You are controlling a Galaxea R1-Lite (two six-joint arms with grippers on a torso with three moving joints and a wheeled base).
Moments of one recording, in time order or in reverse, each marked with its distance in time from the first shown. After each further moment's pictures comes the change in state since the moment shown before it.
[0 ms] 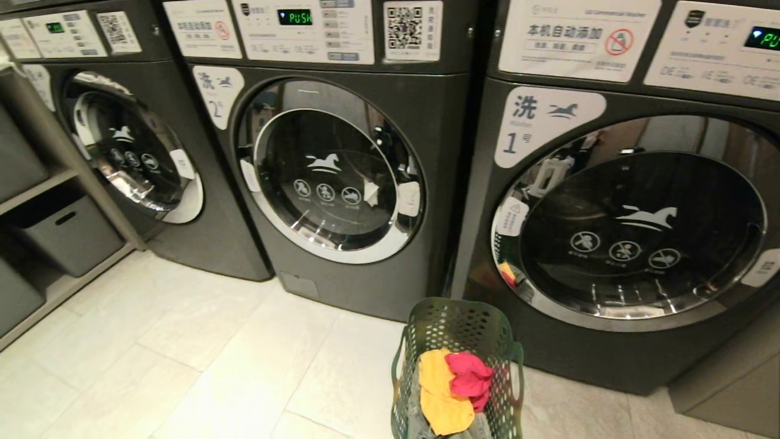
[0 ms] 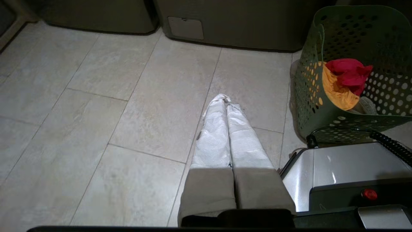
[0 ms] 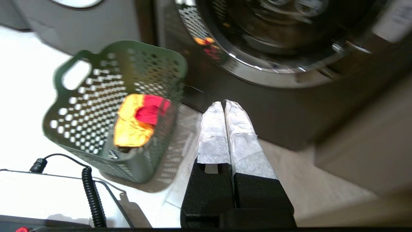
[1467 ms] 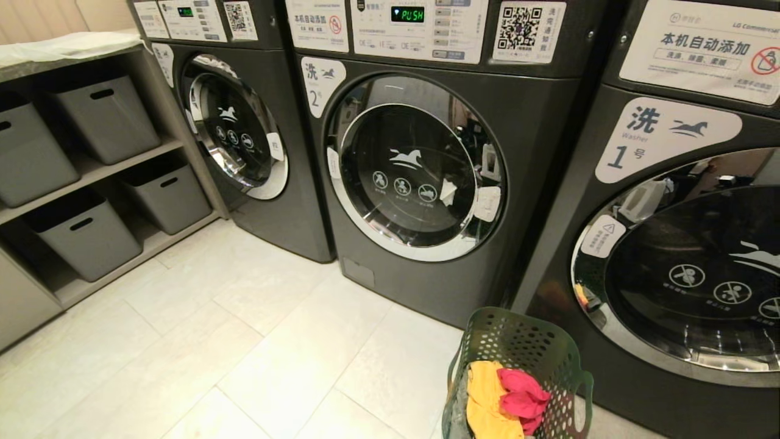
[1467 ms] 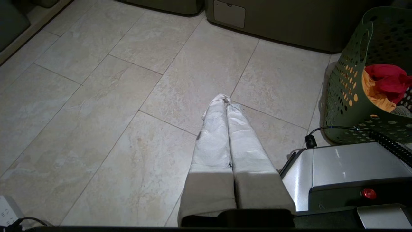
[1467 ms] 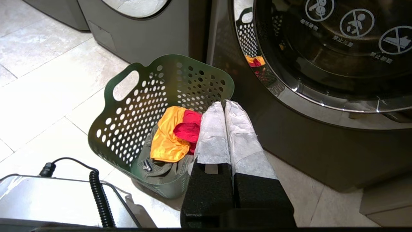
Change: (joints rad) left arm -0.001 0.000 0.000 0.000 -0.011 0.000; right arm 0.000 0.000 0.000 0.000 0.000 0.043
